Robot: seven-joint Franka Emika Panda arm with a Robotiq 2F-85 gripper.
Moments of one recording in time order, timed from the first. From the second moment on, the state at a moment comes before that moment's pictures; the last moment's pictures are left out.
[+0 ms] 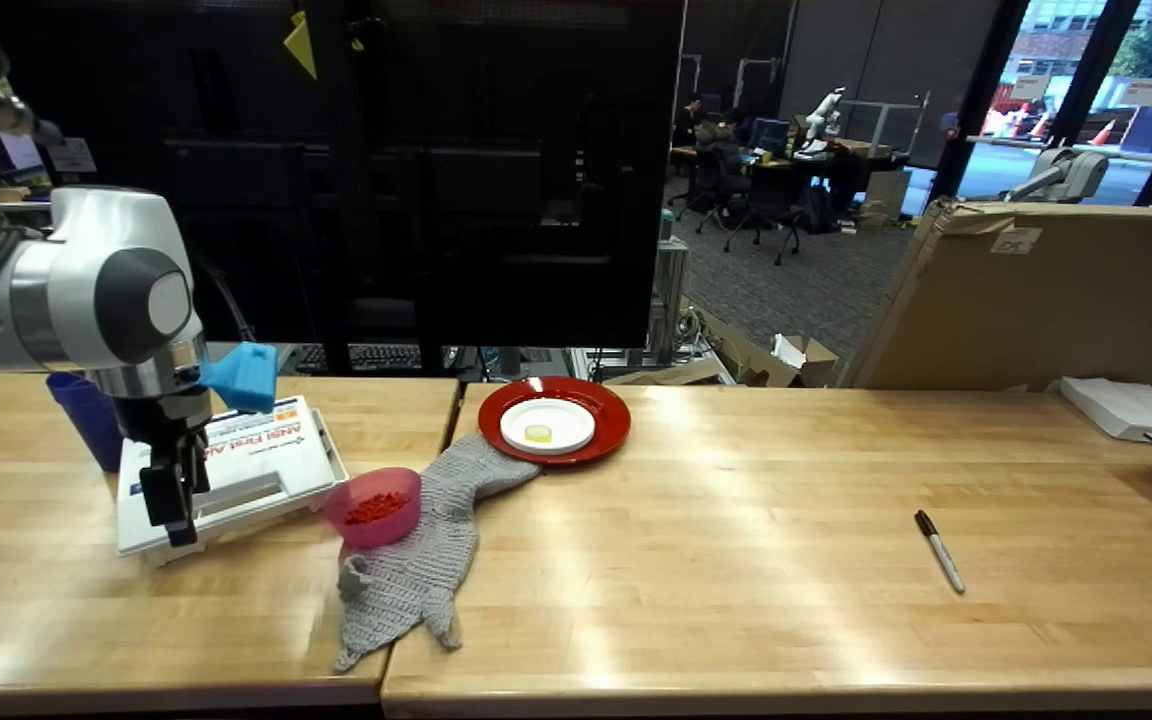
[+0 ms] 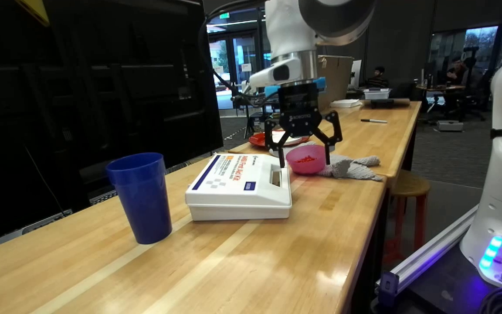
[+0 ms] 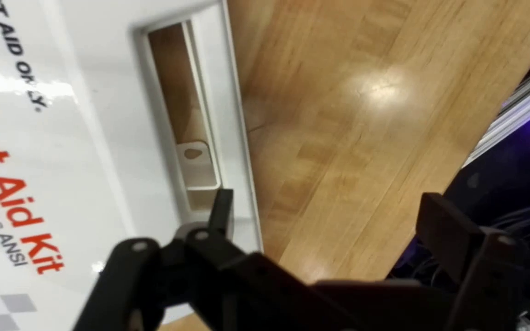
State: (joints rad) arm 0.55 -0.35 0.22 -2.60 0.17 2.19 -1.71
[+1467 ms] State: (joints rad) arm 0.50 -0.22 0.26 -2.60 0.09 2.38 -1.74
